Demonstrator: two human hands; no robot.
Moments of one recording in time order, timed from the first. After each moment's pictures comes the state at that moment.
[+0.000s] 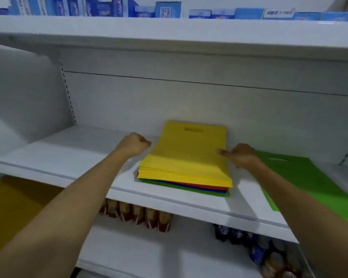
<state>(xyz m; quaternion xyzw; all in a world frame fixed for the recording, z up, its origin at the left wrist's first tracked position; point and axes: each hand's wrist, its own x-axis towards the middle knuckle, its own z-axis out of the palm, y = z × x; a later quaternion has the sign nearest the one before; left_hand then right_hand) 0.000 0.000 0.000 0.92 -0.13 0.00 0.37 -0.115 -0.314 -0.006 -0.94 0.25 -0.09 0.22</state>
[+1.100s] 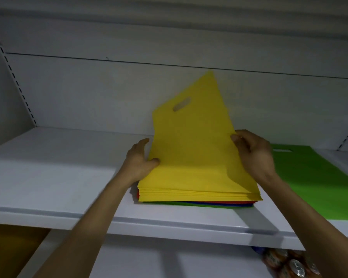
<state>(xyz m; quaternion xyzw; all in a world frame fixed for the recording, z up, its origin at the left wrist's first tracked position) 0.035 -0.022 -0.052 0.86 -0.23 -0.03 0.46 -0.112 -0.267 -0.013 -0.87 0.13 -0.40 0.27</state>
